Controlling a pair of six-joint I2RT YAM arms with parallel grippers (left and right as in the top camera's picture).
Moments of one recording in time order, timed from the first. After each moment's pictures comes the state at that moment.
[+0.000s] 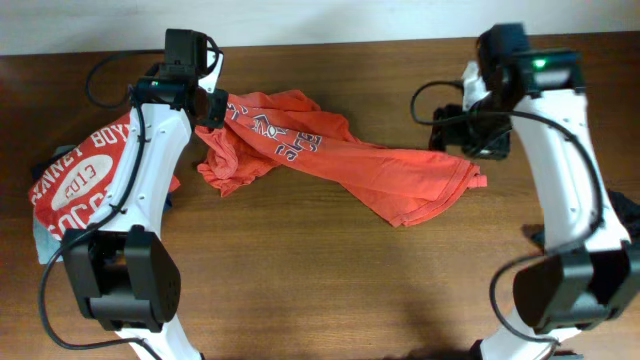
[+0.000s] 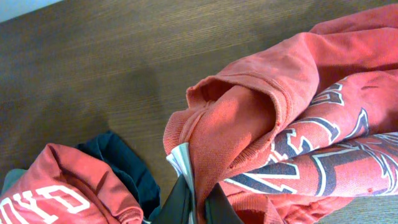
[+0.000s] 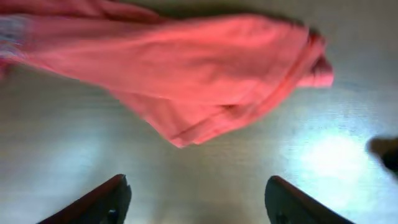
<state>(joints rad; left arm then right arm) -0.10 1.94 1.75 -0.83 -0.18 0.16 0.04 1.84 1.82 -1.43 -0.14 0.21</state>
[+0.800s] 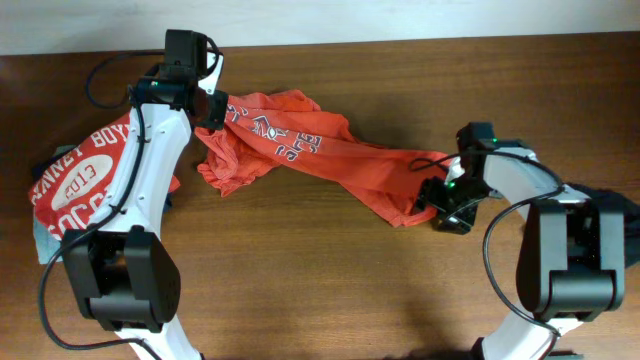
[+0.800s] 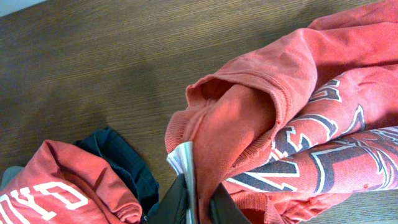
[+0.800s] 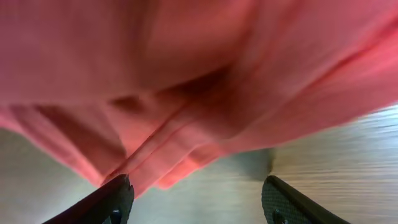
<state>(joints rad) -0.10 1.94 1.75 -0.84 -0.18 0.16 -0.03 1.88 1.14 -0.92 -0.38 0.39</state>
